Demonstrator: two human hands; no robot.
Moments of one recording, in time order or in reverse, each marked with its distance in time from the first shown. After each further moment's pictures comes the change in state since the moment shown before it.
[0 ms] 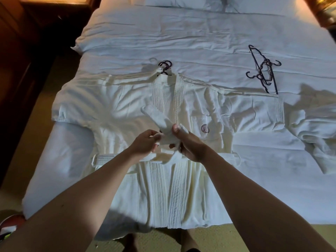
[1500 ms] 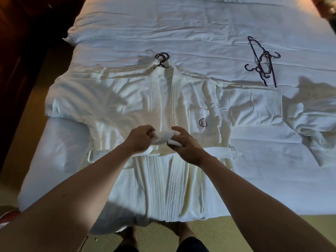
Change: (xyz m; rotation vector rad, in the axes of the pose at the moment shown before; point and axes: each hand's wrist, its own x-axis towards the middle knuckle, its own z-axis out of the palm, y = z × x) left_hand 0.024 -0.020 -0.004 0.451 0.020 0.116; right_hand -0.004 0.047 -0.021 -0.854 0.129 -0.250
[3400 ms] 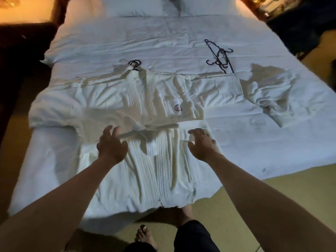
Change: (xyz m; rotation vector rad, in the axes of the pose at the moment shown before) left_hand -0.118 -0.035 0.023 0.266 0.287 -0.010; right_hand -0.159 0.038 -0.012 -0.374 0.275 0.410
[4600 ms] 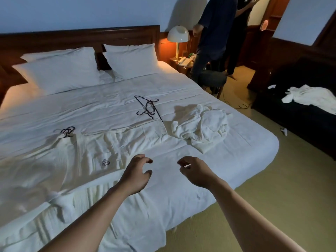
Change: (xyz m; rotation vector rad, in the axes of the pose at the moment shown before) left_hand -0.115 0.394 0.073 -0.173 -0.248 0.620; right_hand -0.122 0.246 -0.227 0.468 0.148 0.027
